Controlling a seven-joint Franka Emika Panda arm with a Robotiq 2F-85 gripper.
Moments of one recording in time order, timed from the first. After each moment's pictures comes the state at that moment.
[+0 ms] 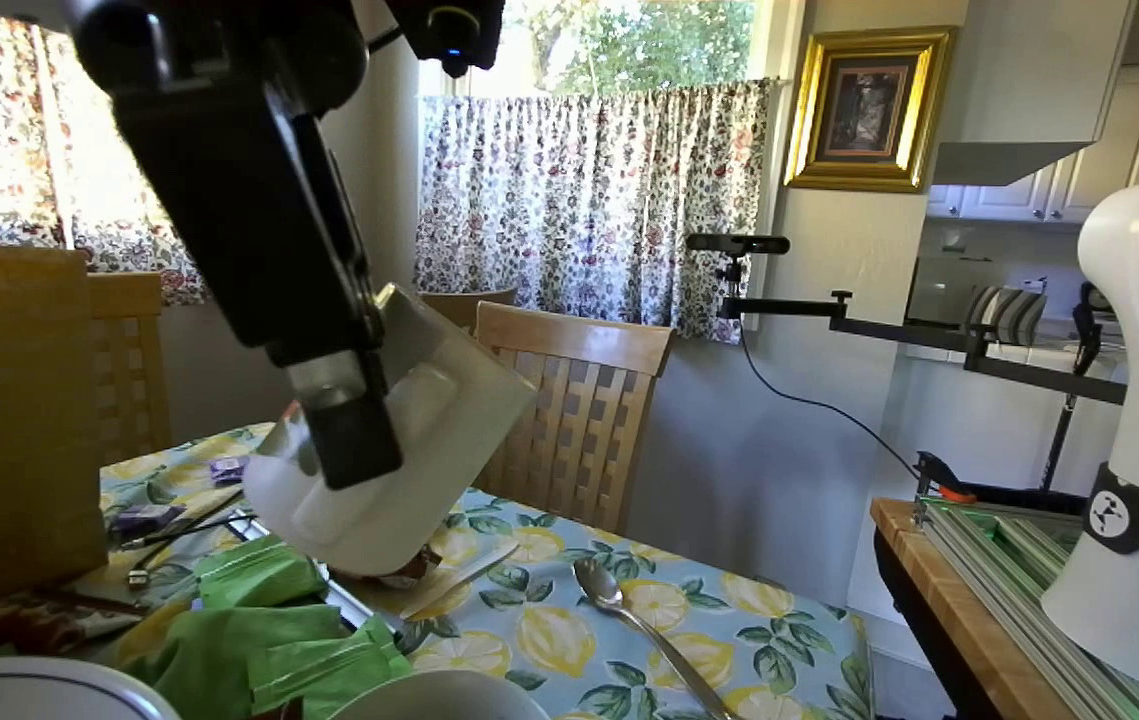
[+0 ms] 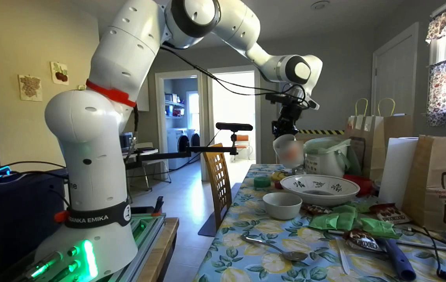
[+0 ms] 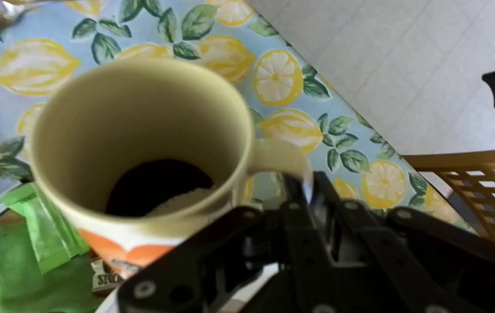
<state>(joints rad) 0.25 0.47 0.22 -1.51 0.14 1.67 -0.03</state>
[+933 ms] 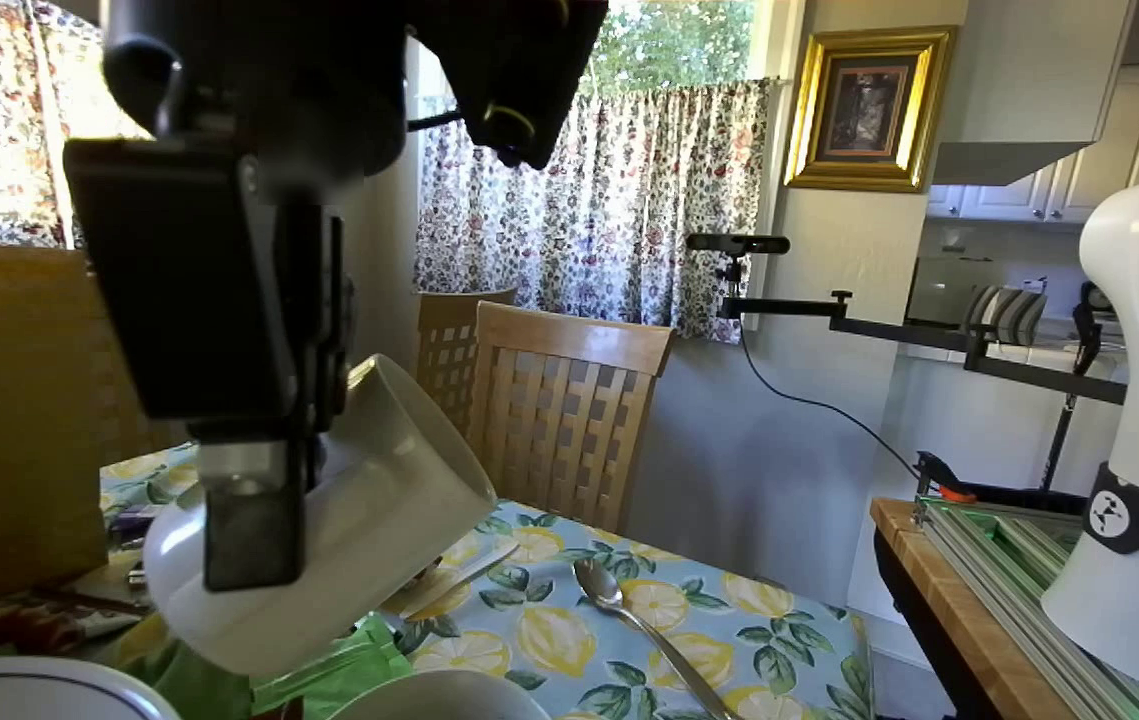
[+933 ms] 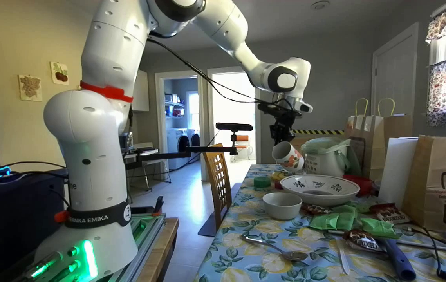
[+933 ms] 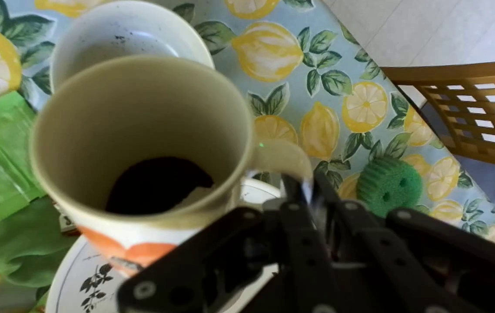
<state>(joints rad) 0.23 0.31 0.24 -1.84 0.27 2.12 -0.10</state>
